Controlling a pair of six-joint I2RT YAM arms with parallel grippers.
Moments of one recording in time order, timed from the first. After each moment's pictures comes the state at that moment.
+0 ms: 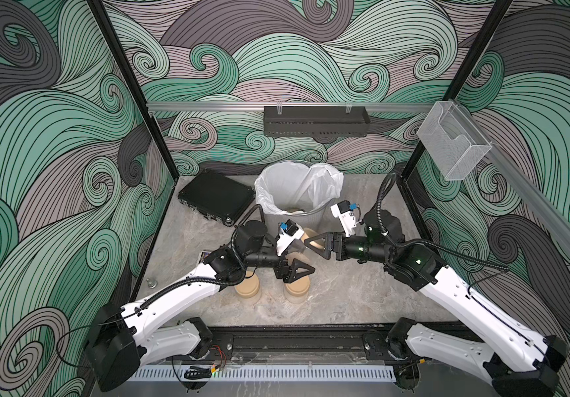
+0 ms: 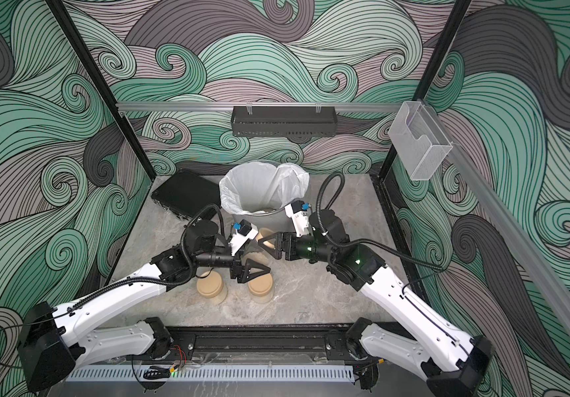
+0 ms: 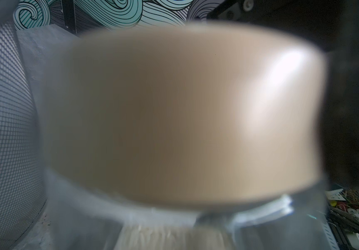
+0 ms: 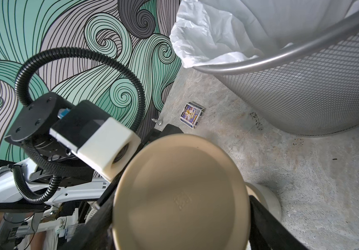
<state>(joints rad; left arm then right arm) -0.78 1.13 0.84 -0.13 0.64 -0.14 0.73 1.00 1.04 -0.50 -0.39 0.65</state>
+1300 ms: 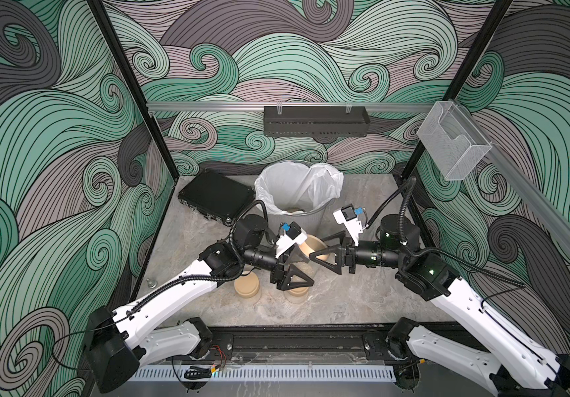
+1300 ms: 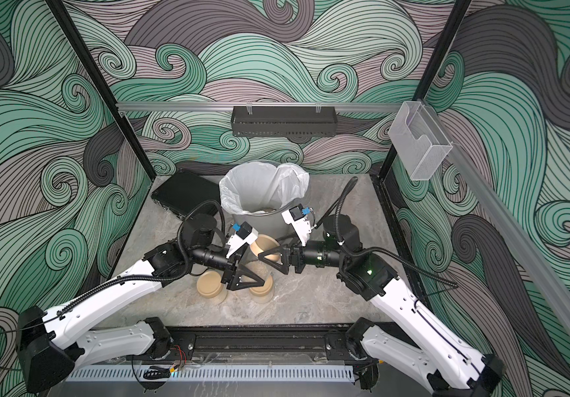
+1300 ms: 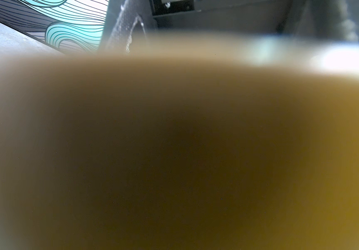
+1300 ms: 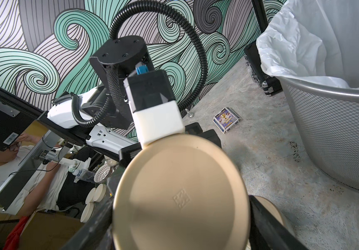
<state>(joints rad) -0.78 1.12 0.93 -0.29 0.90 -0.12 0.70 0.90 0.99 -0.39 -0.64 0.43</state>
